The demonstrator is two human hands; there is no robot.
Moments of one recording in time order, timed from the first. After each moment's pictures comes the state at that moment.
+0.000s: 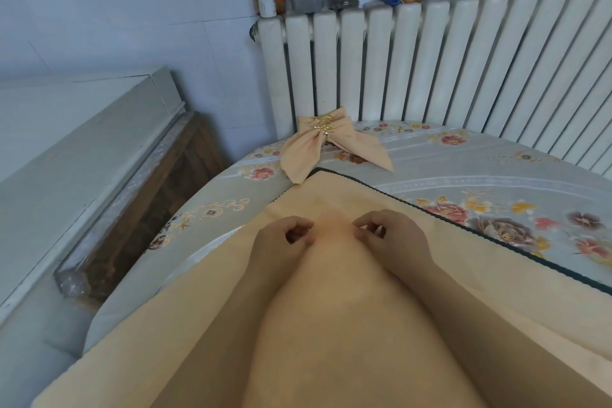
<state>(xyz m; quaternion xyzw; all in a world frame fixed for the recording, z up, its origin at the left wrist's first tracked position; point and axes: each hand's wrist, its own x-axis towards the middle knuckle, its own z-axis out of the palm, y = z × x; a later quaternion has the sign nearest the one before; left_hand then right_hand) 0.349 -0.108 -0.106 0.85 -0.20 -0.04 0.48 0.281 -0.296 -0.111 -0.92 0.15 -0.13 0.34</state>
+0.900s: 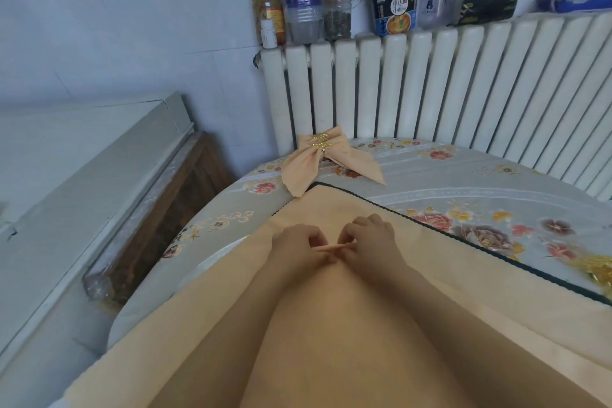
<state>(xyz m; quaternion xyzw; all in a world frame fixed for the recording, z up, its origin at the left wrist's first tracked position) 0.340 -0.128 -0.079 0.92 -0.25 -0.10 0.29 0.283 -0.274 -0.101 -0.97 0.07 -0.12 0.21</state>
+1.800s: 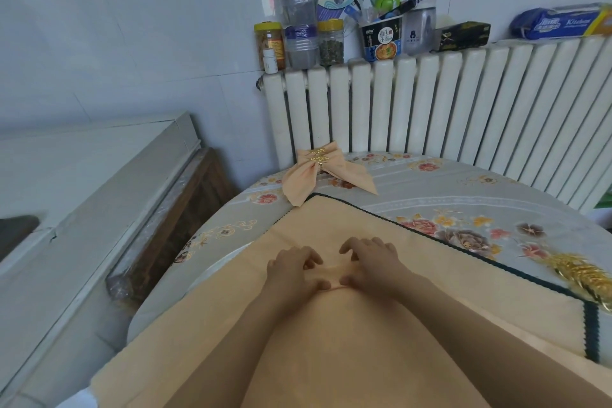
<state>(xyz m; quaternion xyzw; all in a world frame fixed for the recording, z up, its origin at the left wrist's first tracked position) 0.305 -0.109 -0.088 0.93 -0.24 -0.07 0.27 0.250 -0.278 -0.085 -0.98 0.06 0.02 0.17</state>
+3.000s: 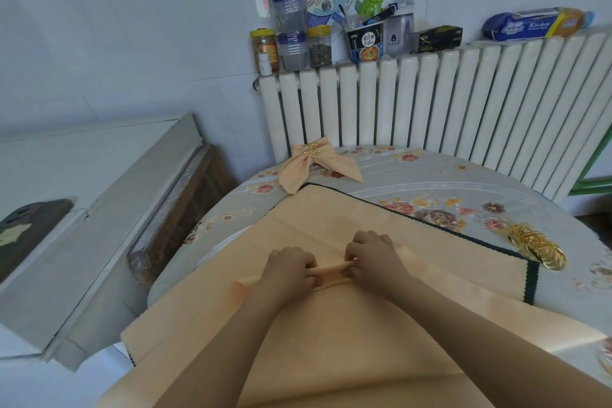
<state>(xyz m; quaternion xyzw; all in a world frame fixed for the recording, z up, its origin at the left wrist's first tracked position) 0.248 -0.092 -0.065 0.94 -0.34 -0.03 0.08 0.183 -0.265 -0.079 -0.99 0.03 -0.08 0.09</state>
